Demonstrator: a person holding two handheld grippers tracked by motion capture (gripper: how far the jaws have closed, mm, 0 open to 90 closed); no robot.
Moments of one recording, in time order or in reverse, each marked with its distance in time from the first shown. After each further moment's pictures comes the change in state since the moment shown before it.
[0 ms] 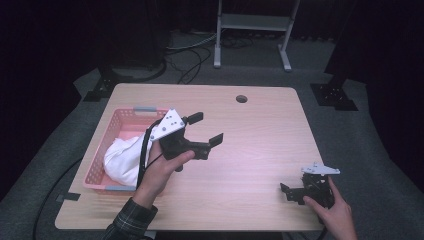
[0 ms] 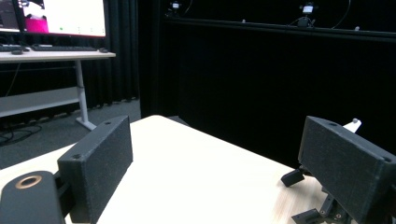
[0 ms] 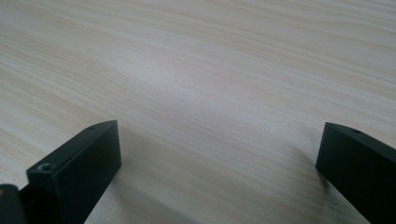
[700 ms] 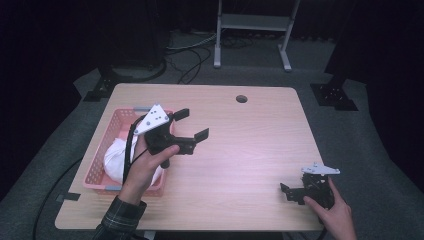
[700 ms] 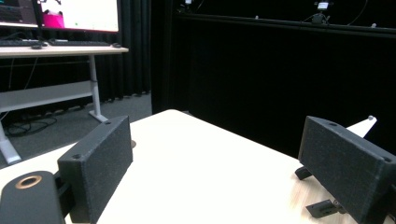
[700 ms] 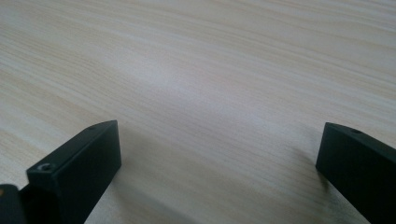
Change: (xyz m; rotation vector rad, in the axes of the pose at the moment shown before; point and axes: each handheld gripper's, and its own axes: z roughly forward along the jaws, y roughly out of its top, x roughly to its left) left arm 0.024 0.006 -0.025 0.024 0.048 -0.007; right arm 0.000 0.000 0.000 0.000 0.000 -0.001
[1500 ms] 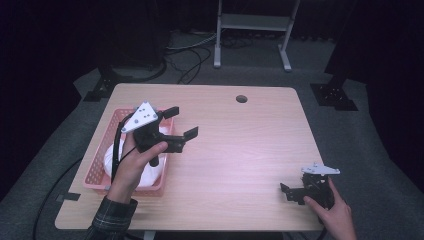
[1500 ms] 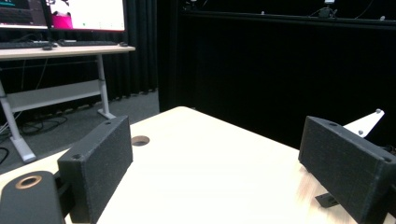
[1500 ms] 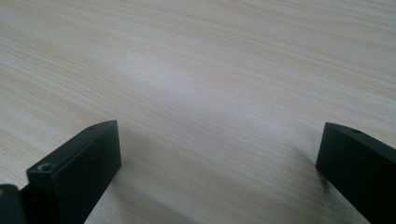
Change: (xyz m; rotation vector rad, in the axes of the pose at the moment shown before) left arm 0.012 0.005 -0.018 0.014 0.017 0.026; right arm 0.000 0.000 0.000 0.000 0.000 0.000
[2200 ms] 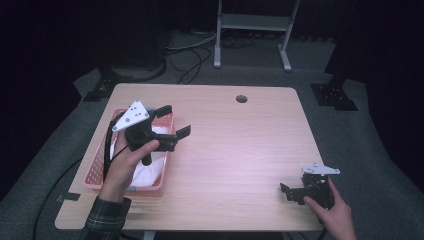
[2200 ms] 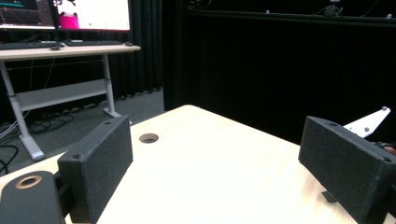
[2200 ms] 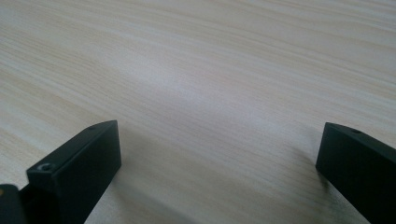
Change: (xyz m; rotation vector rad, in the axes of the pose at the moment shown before) left arm 0.011 0.002 -0.012 0.006 0.017 0.002; right arm 0.000 0.000 0.000 0.000 0.000 -0.001
